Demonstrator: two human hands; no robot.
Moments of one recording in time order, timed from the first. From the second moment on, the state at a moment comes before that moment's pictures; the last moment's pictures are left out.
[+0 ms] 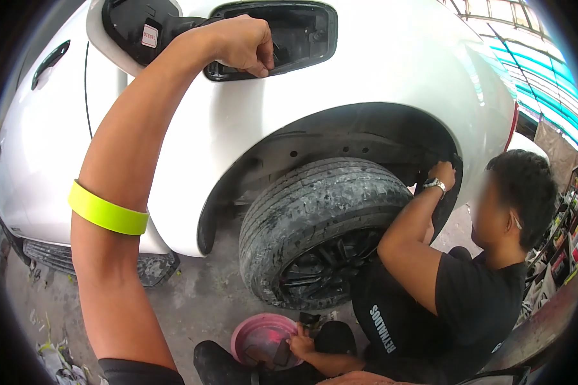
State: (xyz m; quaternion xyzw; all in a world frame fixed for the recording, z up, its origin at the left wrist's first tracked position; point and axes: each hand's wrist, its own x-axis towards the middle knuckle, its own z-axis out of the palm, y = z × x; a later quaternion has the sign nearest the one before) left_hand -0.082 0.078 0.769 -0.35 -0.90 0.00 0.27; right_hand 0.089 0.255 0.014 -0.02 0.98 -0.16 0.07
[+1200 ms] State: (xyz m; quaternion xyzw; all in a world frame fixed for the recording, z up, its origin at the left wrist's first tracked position) left_hand -0.079 0.077 0.751 -0.32 -0.87 -0.03 0.36; right_hand 0.088 0.256 0.002 -0.03 0.99 -0.15 0.01
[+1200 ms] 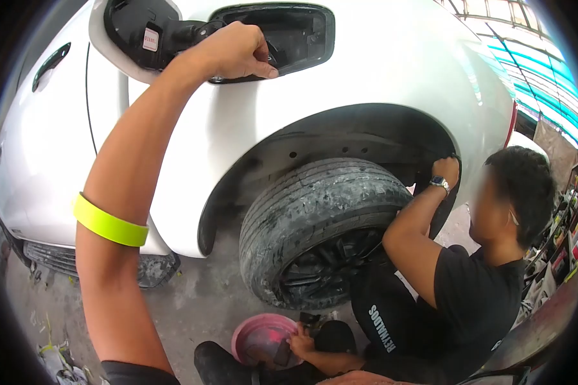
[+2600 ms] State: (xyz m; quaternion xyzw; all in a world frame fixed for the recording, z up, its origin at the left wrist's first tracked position) left_hand -0.086 0.091 0.741 -0.42 -0.83 -0.11 0.36; right_hand 0.088 0.256 0.002 -0.03 0.98 -0.21 0.04
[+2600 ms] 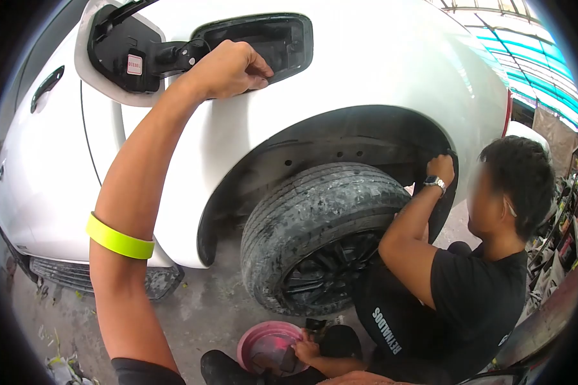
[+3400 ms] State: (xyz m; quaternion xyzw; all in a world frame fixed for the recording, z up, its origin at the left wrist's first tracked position) left_hand -0.094 0.100 0.744 -0.39 -0.82 -0.08 0.42; right_hand 0.087 0.256 0.020 0.00 0.97 -0.19 0.12
